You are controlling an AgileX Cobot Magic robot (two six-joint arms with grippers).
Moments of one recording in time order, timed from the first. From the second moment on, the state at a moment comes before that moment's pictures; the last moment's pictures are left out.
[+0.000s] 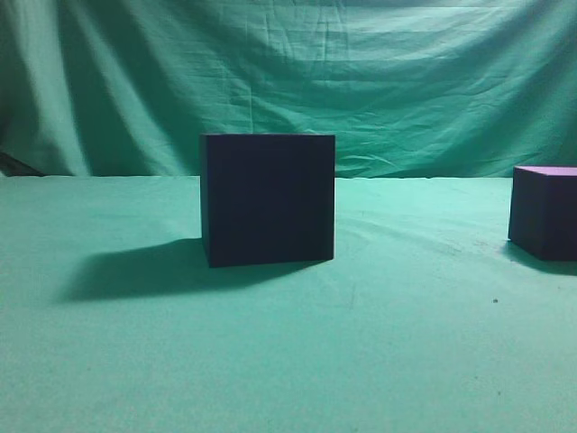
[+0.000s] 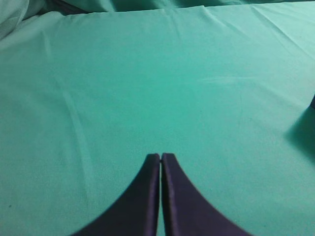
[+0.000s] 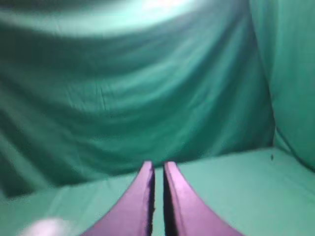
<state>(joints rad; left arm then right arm) -0.11 -0.02 0.02 0.09 0.36 -0.03 0.07 -0.02 0.03 0.20 -0.13 0.02</state>
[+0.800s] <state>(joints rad) -0.11 -0.02 0.02 0.09 0.36 -0.03 0.07 0.76 -0.51 0.33 0.64 -0.17</state>
